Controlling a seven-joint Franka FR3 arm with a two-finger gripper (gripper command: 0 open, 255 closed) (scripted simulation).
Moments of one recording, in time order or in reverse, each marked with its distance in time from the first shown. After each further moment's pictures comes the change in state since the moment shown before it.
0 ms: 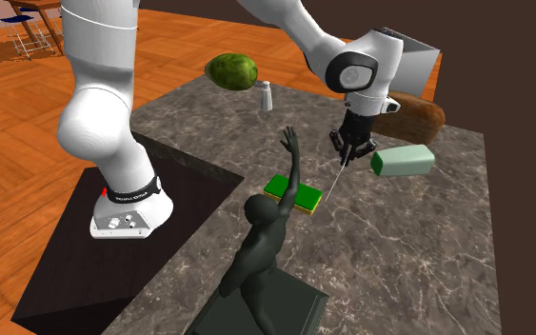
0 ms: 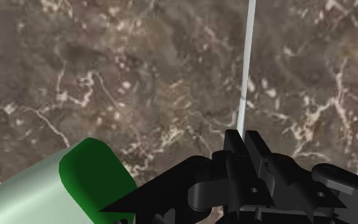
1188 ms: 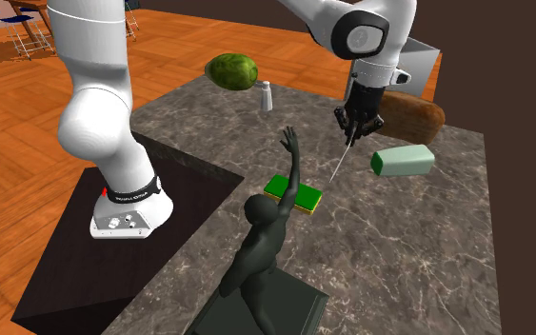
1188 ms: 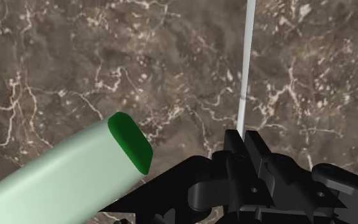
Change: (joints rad) arm 0.004 -0.100 -0.003 0.059 -0.008 -0.158 0.001
